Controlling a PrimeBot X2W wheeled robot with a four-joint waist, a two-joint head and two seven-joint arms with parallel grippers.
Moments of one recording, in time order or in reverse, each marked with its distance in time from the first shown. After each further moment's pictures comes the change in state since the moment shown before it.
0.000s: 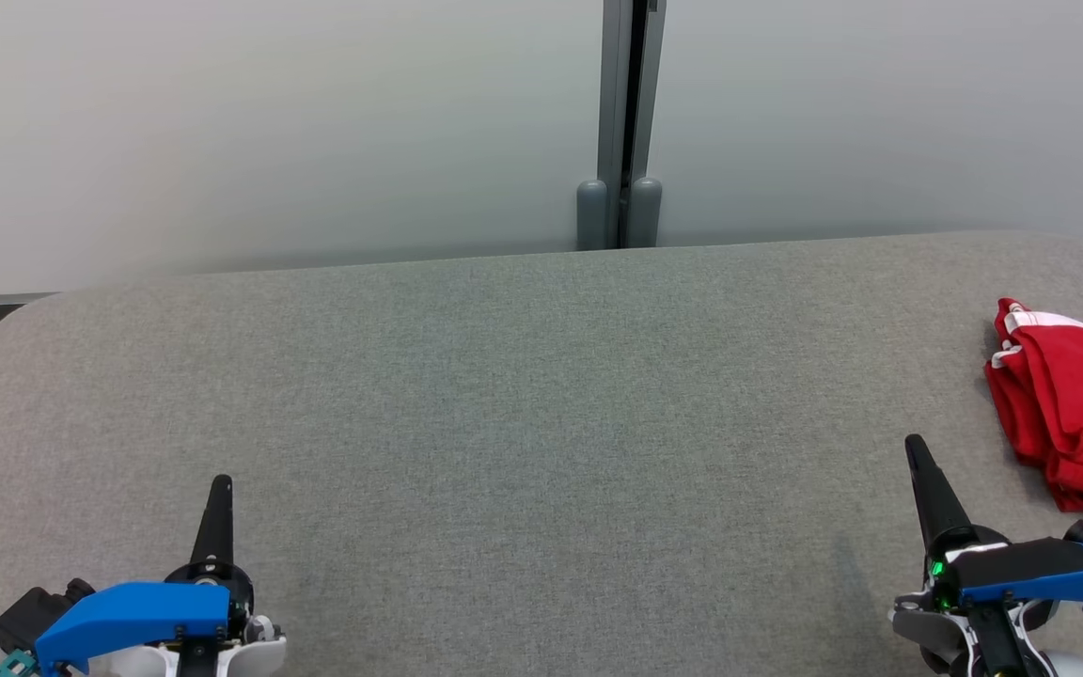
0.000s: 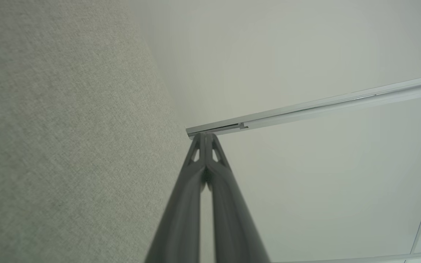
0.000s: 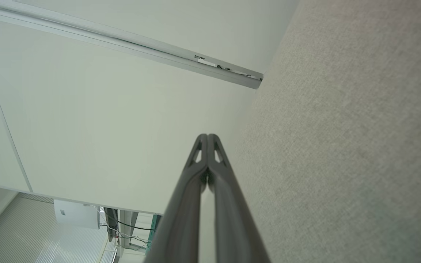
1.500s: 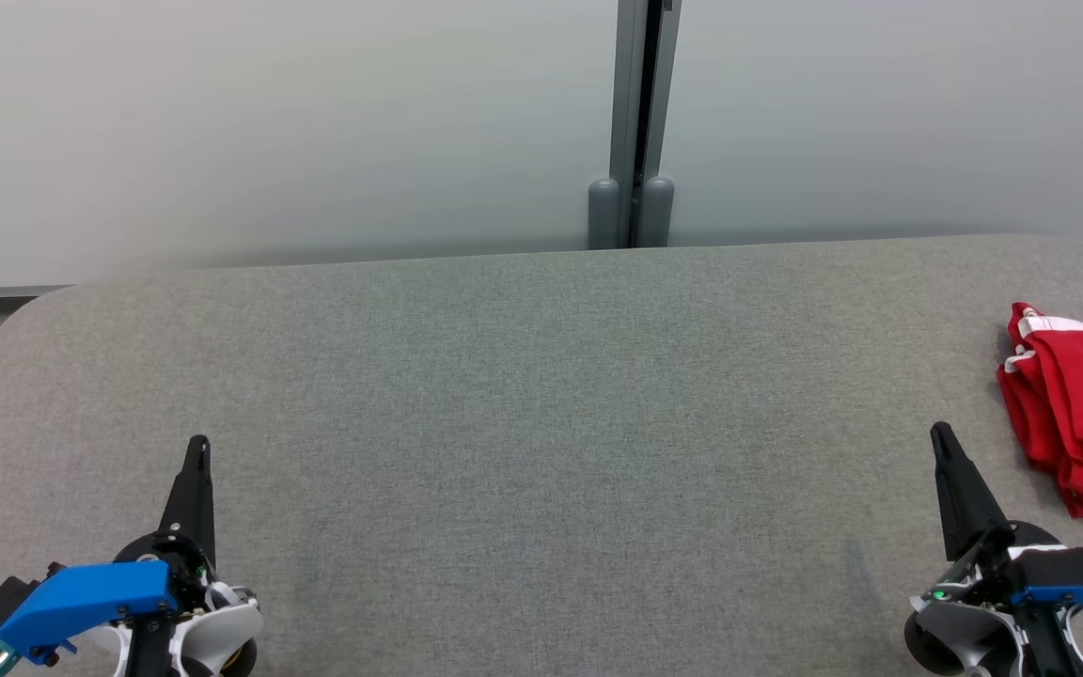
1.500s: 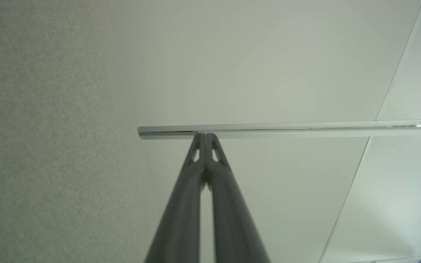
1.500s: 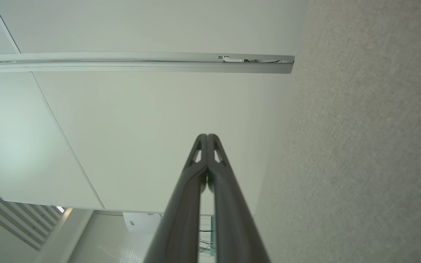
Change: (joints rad) left arm -0.040 0.000 0.056 -0.027 -0.281 -0.041 0.078; right arm 0.032 0.000 -0.046 -0.088 0.299 0.000 0.079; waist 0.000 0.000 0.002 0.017
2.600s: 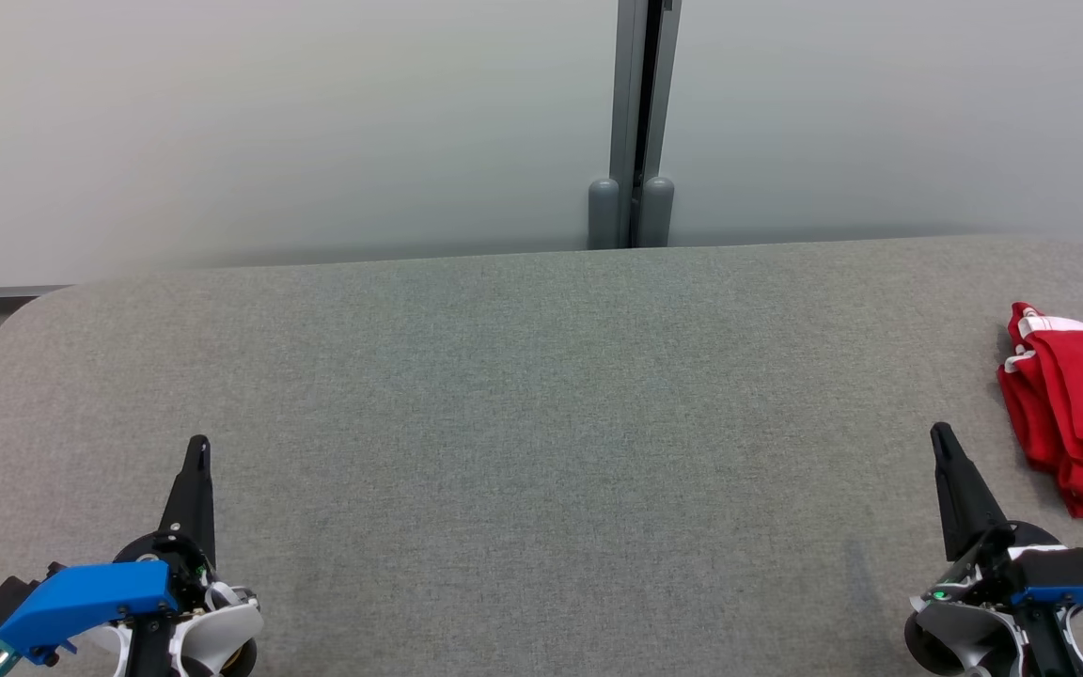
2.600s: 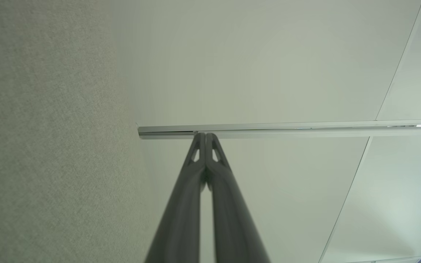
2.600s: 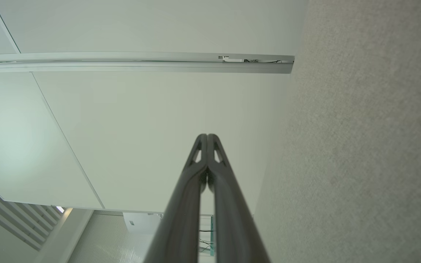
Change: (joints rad) left arm 0.000 0.000 0.000 0.000 0.000 0.000 0.000; right arm 0.001 0.000 0.000 0.000 0.000 0.000 0.000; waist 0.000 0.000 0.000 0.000
